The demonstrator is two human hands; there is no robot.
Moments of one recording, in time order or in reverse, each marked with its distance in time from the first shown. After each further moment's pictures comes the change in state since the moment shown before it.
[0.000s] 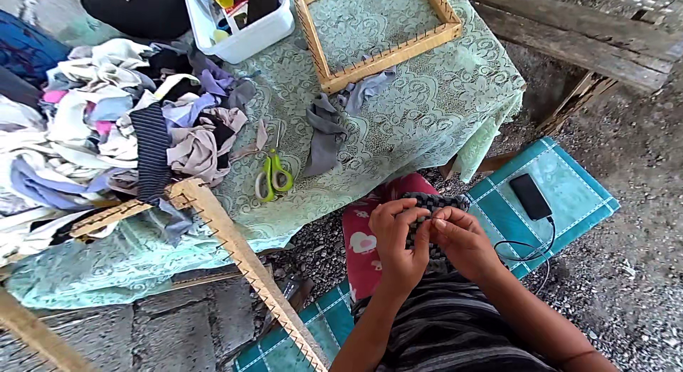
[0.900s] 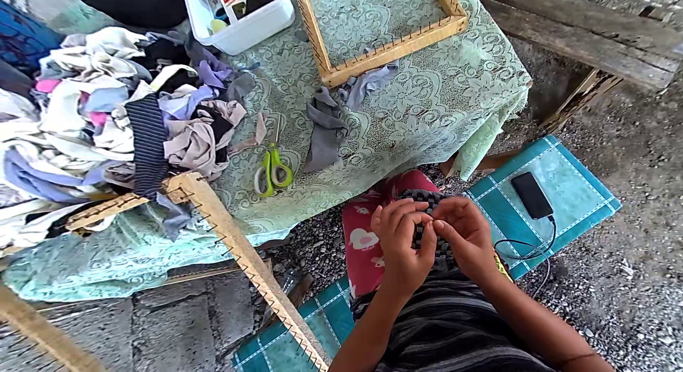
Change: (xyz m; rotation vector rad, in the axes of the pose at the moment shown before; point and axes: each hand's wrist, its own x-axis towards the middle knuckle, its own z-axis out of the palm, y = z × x) left_hand -0.006 0.003 0.003 0.041 -0.041 -0.051; right_hand -0.001 0.013 -0.007 -0.402 -0.028 -0.362
